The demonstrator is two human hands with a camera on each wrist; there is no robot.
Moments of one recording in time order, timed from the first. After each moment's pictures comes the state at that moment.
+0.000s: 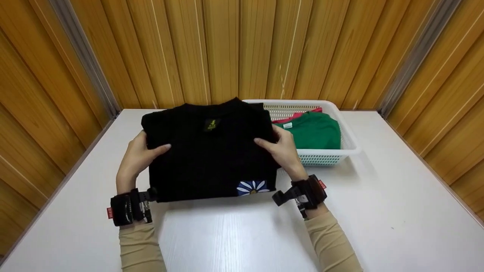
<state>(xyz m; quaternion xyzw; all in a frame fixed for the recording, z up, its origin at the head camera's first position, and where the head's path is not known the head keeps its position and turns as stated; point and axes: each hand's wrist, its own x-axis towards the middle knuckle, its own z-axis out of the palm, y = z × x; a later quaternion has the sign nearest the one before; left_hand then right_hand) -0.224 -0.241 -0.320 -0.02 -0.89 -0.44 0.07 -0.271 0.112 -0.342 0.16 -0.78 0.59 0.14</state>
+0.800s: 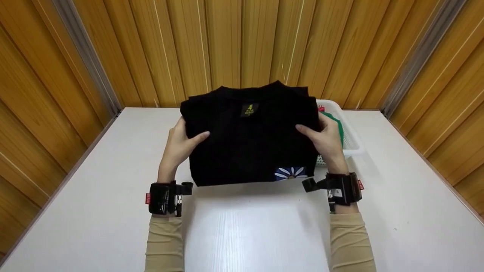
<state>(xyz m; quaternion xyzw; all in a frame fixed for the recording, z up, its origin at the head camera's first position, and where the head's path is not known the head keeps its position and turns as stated) -0.251 -0.158 -0.320 -0.11 -0.83 -0.52 0.17 -0.269 0.193 -0.313 0.11 -0.76 0.60 0.20</state>
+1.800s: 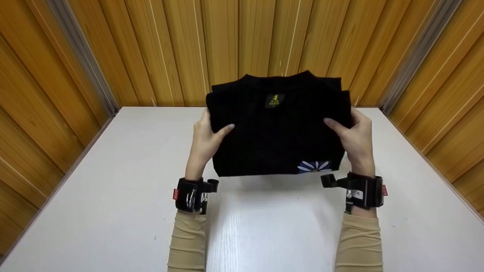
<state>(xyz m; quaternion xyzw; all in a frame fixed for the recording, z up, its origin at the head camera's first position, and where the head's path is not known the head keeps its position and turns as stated) -0.254 -0.090 -0.312 -0.15 -0.79 -0.53 0.26 -0.242 0.233 -0.294 0.07 -0.74 0.61 0.28</state>
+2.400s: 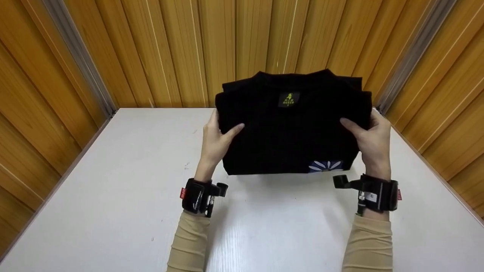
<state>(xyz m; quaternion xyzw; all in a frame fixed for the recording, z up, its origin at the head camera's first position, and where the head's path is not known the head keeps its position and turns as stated) -0.255 -0.067 -0.317 -0.19 -0.73 -0.61 0.25 -0.235 0.258 -0.292 0.05 -0.66 0.69 0.29</state>
